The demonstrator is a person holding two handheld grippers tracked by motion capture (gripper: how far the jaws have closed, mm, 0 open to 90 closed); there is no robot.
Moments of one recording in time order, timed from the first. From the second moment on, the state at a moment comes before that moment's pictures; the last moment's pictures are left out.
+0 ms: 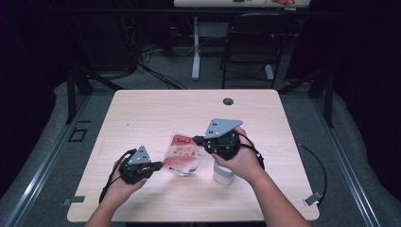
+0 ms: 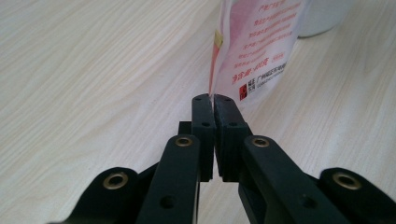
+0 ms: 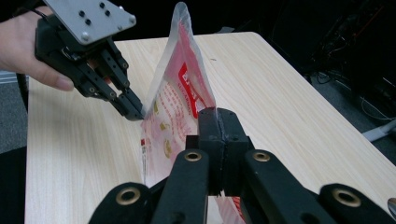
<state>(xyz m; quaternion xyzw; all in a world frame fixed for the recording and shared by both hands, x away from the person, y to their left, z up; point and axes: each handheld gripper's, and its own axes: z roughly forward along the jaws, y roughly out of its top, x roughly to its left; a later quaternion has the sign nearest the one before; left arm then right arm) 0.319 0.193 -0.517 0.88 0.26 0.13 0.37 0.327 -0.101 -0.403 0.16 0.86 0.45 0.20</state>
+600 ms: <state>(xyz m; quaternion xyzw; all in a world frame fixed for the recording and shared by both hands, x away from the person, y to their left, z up) 0.327 0.190 -0.537 0.88 0.28 0.13 0.35 0.328 -0.077 -0.407 0.16 0.86 0.45 0.20</state>
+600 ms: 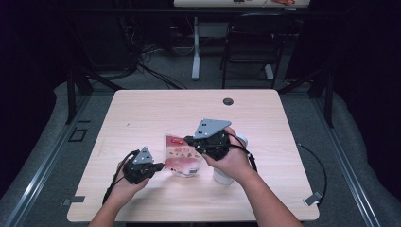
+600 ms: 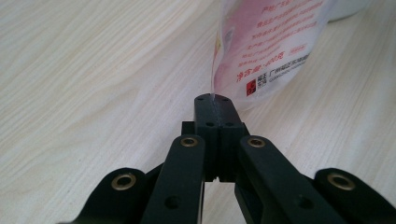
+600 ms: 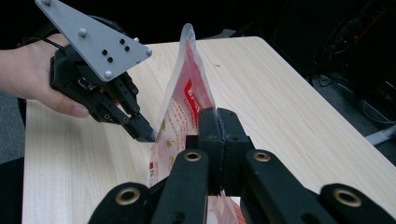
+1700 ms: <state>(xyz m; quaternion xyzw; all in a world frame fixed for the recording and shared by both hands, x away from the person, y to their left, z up) 0.323 0.196 -0.535 0.88 0.28 0.11 0.37 0.328 -0.060 -0.418 0.16 0.86 0.46 0.14</state>
